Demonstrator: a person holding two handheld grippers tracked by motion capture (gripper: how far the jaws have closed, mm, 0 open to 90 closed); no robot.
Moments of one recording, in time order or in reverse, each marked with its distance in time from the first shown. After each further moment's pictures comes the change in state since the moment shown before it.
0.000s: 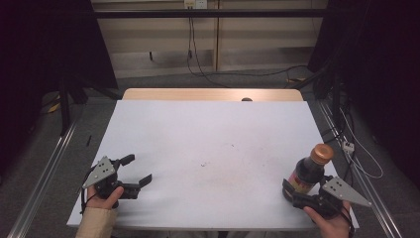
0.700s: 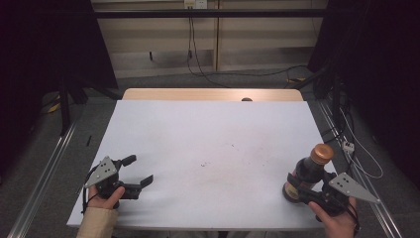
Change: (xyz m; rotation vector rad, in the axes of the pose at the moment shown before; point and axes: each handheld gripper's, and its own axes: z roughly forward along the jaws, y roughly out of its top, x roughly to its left) left arm 0.000 -0.002 0.003 0.021 -0.010 -0.002; right arm -0.005 0.017 -0.005 -0.005 -0.010 0.028
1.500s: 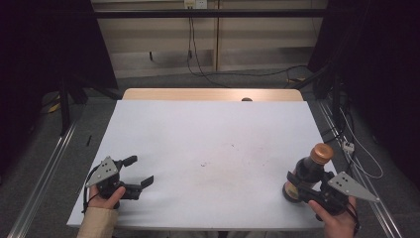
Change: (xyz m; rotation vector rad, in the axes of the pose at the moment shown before) left arm 0.000 -0.001 0.002 0.001 -0.013 -0.012; right arm 0.001 0.003 0.001 0.006 0.018 -0.030
